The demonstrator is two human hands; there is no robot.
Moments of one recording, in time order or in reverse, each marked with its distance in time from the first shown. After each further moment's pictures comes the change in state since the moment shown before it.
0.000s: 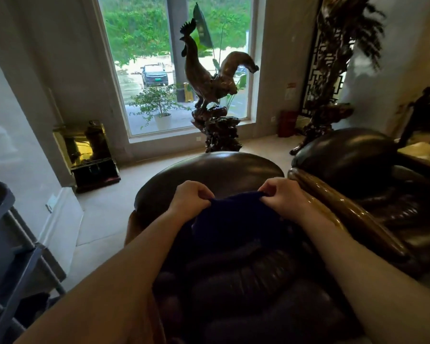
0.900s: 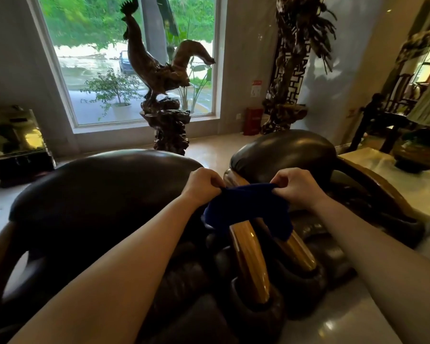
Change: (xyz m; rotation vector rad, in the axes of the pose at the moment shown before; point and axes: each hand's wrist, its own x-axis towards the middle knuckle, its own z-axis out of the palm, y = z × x) left_hand 0.196 0.289 0.344 -0.061 -0.022 0.081; right_hand 0.048 0.415 -0.244 -0.090 -0.093 0.055
